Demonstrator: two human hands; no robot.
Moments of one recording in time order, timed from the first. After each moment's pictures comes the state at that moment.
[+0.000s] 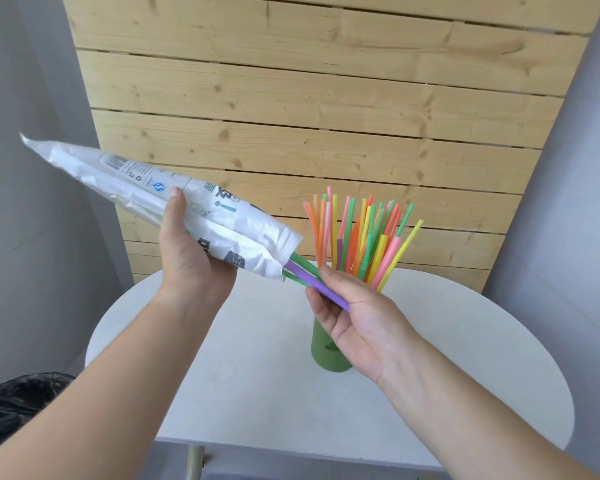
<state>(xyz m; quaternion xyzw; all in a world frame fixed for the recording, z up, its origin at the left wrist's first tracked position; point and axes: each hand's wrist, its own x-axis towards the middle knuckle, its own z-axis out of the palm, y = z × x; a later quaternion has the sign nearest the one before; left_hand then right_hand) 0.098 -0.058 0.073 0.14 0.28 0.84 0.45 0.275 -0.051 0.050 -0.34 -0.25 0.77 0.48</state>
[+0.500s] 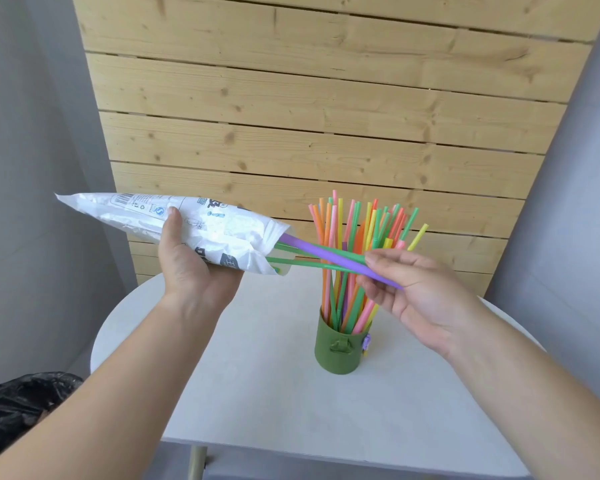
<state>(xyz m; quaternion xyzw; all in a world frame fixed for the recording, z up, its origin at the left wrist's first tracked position) 0.082 -0.050 0.057 0.05 0.22 0.84 0.49 0.322 -0.033 0.081 -0.39 -0.42 0.66 0.48</state>
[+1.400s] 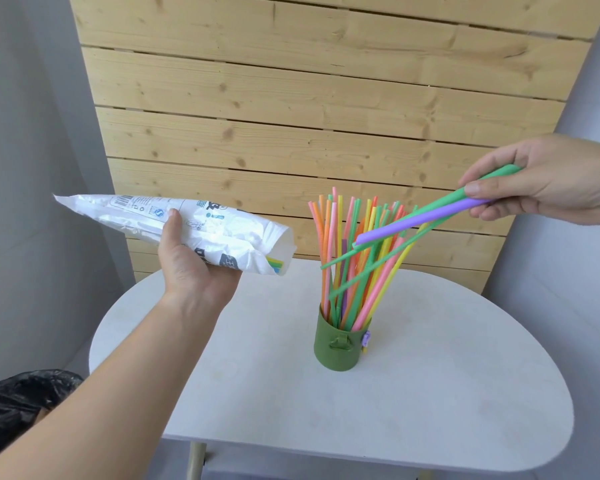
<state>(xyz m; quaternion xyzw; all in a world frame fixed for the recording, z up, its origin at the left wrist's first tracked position) 0.078 -0.044 0.050 0.03 0.23 0.85 0.48 0.417 0.022 0.202 -0.50 -0.71 0.41 0.29</state>
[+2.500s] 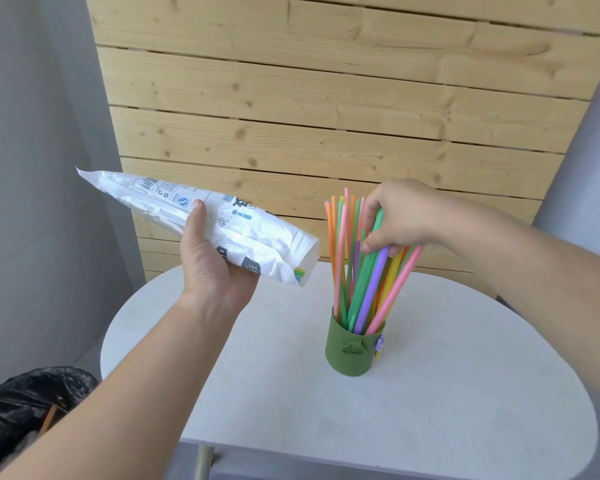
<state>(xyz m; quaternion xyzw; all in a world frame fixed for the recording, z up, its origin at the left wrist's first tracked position) 0.085 -0.046 0.055 0.07 0.22 0.83 0.51 0.288 0.040 0.146 -0.53 -0.84 0.11 0.07</state>
